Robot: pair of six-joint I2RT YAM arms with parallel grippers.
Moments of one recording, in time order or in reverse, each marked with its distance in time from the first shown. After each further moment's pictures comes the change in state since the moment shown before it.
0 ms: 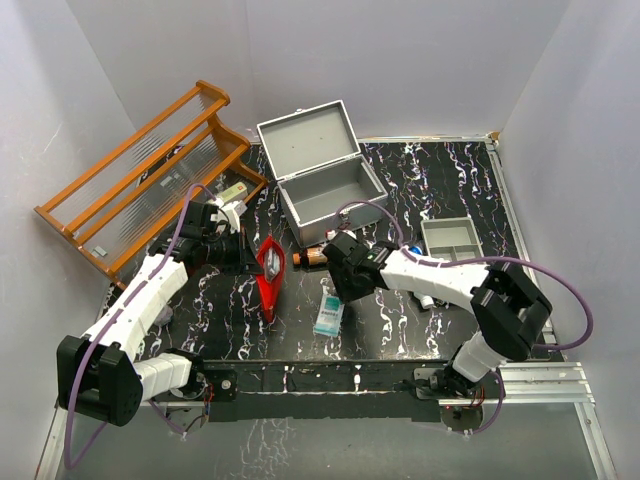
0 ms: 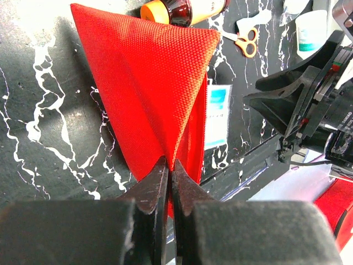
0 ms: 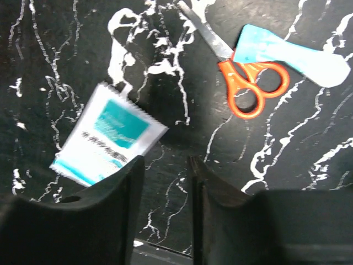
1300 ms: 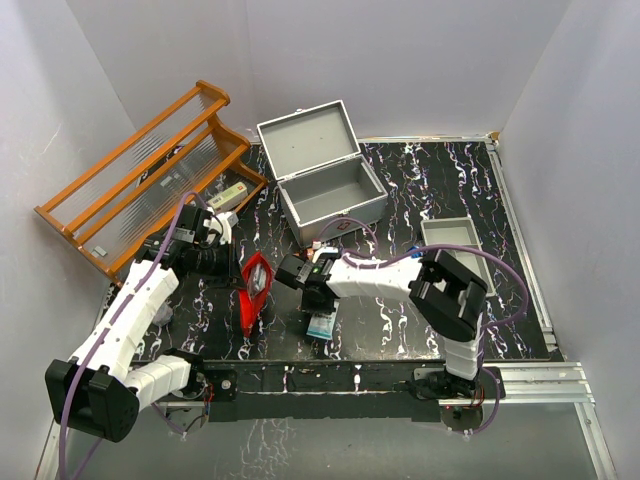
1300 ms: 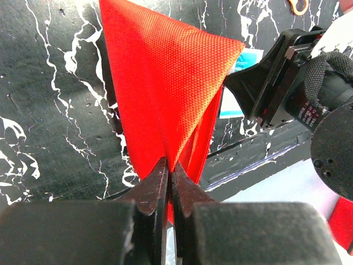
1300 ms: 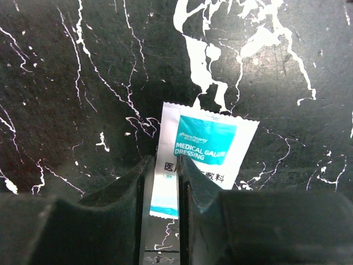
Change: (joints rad) left arm 0.000 -0.082 0.077 -0.318 -0.123 0.080; right arm 0.205 0.314 0.262 -0.141 0.156 0.682
